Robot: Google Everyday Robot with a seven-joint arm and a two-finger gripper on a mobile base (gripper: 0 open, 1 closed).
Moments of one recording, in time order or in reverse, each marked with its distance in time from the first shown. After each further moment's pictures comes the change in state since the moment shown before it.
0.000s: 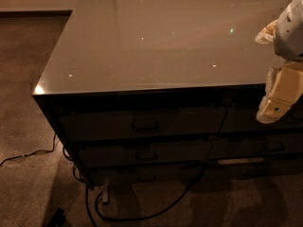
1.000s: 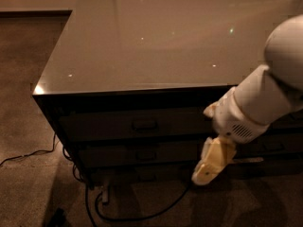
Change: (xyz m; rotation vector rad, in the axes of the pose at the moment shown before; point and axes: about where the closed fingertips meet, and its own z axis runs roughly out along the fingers) arm -0.048 0.102 0.133 -0.258 -0.195 0.139
